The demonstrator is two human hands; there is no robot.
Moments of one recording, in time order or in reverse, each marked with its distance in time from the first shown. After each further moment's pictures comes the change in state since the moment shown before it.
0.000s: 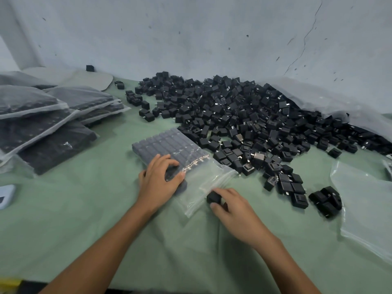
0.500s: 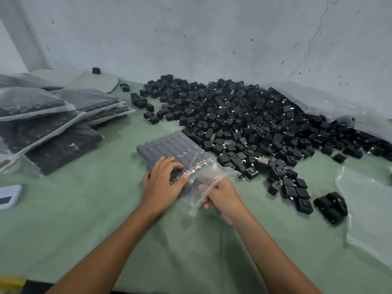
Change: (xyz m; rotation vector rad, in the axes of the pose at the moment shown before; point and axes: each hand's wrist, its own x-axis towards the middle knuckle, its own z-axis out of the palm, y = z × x) left_hand 0.000 -0.001 0.000 0.026 0.000 0.023; right_hand 0.058 -0.035 0.022 0.816 -0.009 0.294
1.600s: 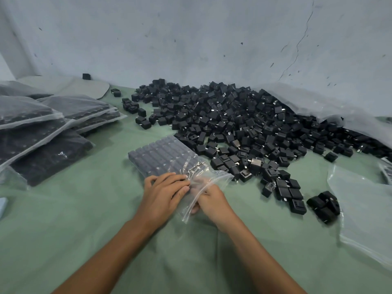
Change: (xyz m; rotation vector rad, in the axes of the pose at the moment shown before) left_hand -0.014 0.010 0.001 0.229 0.022 0.386; right_hand 0.005 0.009 0.007 -0.057 -0.040 -0.070
